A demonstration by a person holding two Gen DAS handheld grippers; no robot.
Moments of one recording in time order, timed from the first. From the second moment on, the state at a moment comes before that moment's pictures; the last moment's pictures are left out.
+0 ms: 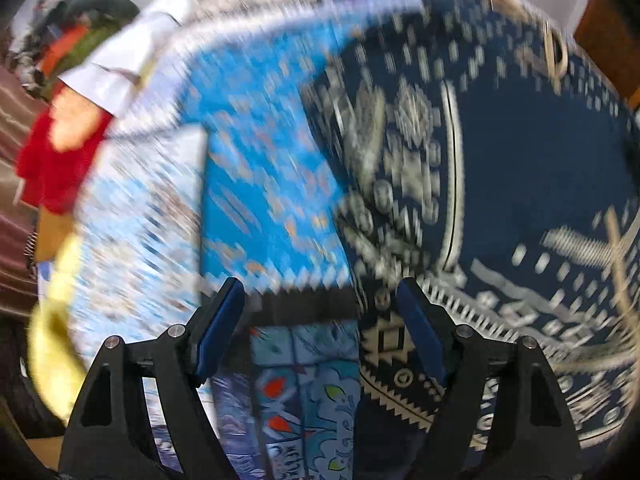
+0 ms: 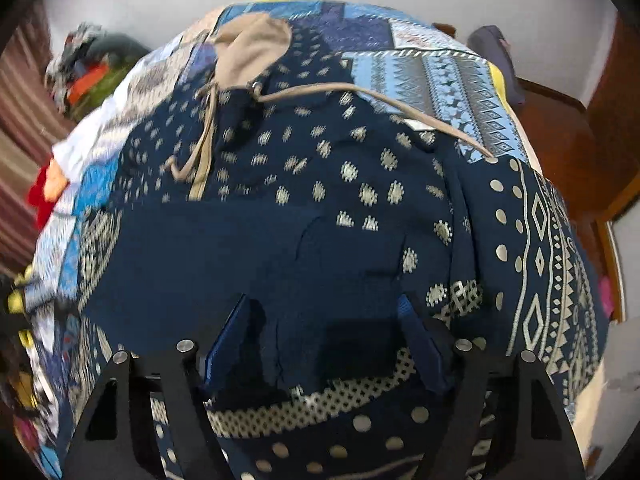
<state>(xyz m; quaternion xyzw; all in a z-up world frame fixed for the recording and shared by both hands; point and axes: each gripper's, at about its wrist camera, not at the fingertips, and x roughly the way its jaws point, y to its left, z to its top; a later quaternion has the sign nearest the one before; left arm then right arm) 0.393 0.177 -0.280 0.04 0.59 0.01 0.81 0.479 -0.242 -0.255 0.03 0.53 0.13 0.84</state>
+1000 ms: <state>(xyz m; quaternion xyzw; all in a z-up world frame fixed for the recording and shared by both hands) 0.483 0.187 -0.291 -0.04 0.58 0.04 0.81 0.461 -0.270 -0.243 -0.05 0.48 0.08 0.87</state>
